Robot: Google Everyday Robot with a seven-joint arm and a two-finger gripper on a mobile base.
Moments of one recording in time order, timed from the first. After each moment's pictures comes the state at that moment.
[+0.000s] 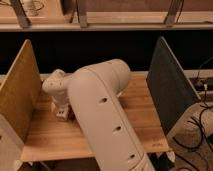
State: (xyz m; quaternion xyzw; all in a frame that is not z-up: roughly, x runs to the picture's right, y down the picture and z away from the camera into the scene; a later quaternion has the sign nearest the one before) arm -0.258 0.122 0.898 -0.28 0.13 0.52 0.80
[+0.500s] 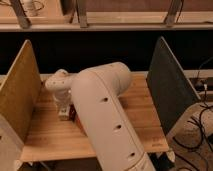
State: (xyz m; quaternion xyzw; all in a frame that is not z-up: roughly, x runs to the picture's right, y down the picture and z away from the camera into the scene) arm -0.259 0.116 0.908 -0.30 0.11 0.53 0.79
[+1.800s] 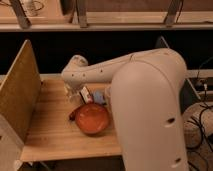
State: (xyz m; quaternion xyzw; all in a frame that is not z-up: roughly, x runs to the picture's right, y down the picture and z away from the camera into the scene) arm -0.169 0.015 0.810 -0.19 0.01 0.58 0.79
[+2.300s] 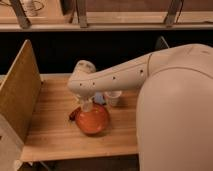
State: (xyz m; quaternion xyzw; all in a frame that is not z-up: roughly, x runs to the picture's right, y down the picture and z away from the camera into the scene) arm -0.092 0.049 0.764 -0.15 0.07 0.56 0.81
